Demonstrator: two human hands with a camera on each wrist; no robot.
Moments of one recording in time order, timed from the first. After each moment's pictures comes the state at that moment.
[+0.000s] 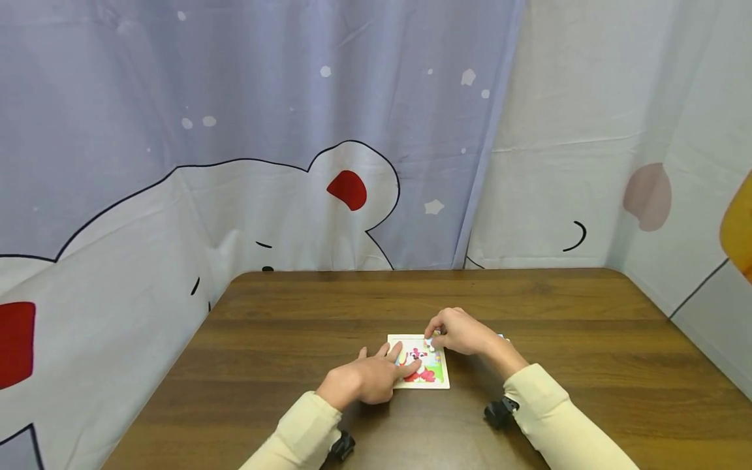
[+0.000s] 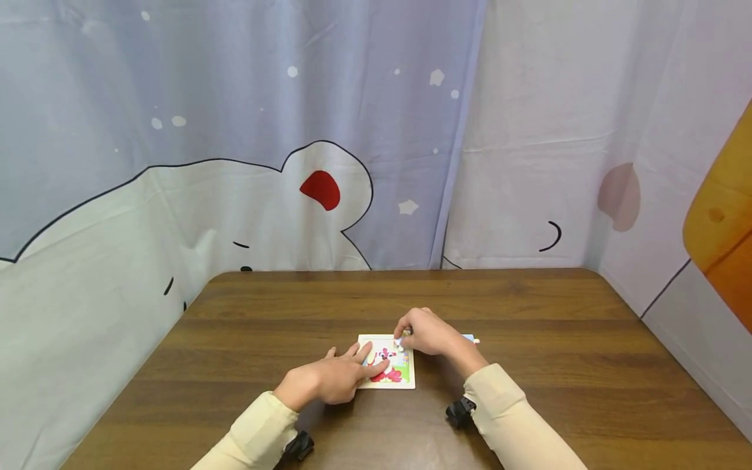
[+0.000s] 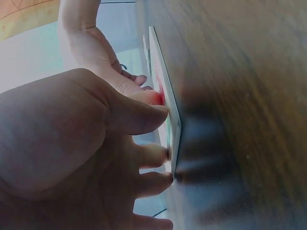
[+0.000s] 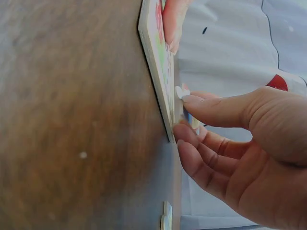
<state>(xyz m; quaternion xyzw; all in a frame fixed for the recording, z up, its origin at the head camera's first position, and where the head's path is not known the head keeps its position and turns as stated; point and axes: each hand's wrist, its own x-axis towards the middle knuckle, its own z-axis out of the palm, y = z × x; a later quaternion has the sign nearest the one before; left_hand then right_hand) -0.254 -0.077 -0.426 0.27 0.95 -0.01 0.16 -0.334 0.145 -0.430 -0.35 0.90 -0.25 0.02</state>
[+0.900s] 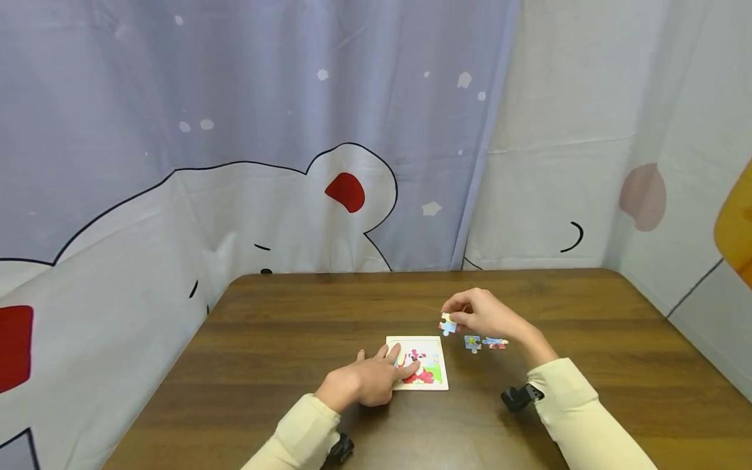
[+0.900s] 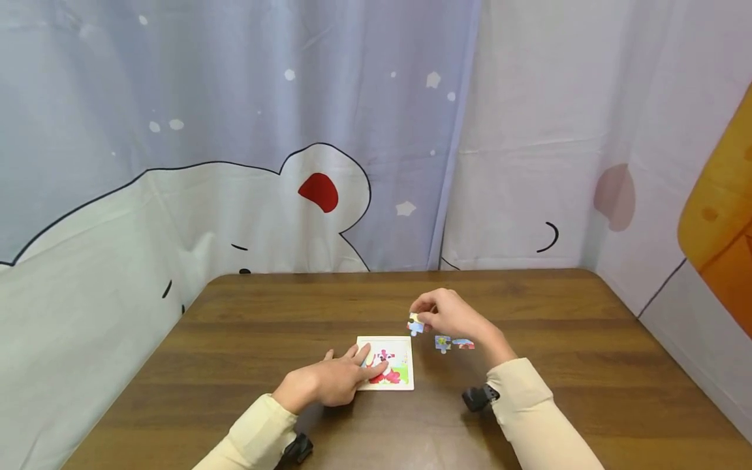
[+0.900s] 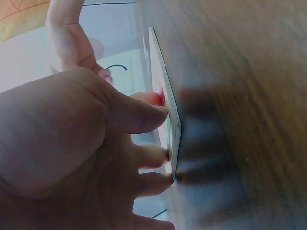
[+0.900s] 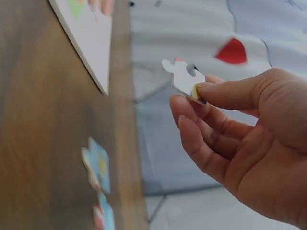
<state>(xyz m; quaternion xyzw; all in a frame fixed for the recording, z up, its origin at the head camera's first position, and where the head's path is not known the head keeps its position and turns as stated) -0.254 -0.076 -0.429 0.27 0.95 0.00 0.16 -0.332 0.187 -0.397 -0.30 0.87 -0.38 0.05</state>
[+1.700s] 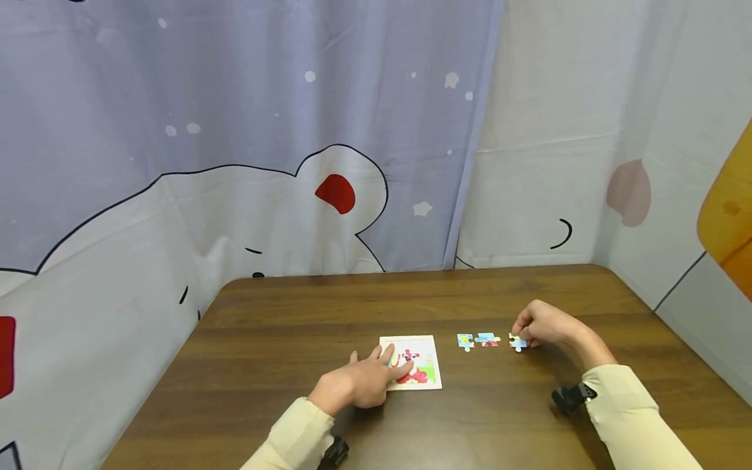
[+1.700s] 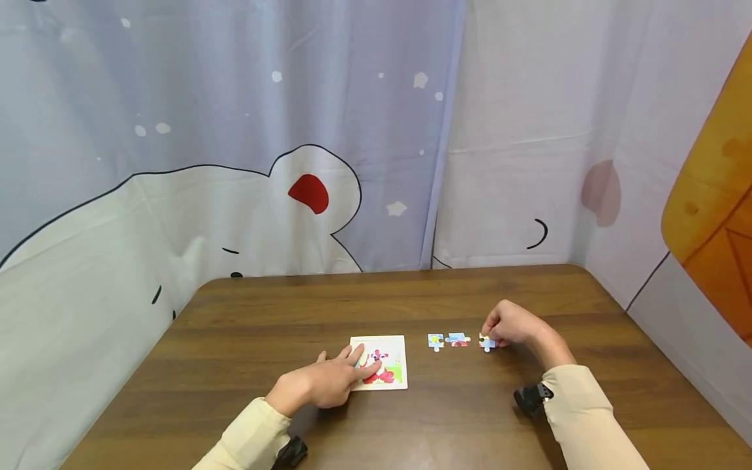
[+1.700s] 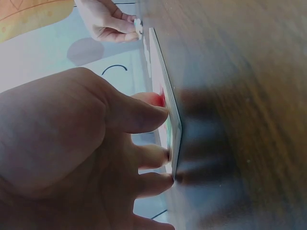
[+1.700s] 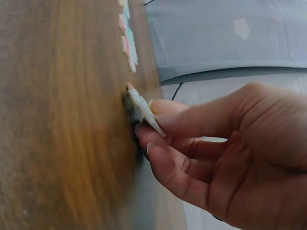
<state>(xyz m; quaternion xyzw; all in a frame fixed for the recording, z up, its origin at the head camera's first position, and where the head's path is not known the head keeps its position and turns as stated) -0.252 -0.076 -0.429 0.28 0.95 0.01 0.15 -0.329 0.309 -0.424 -0.18 0.90 -0.38 0.13</state>
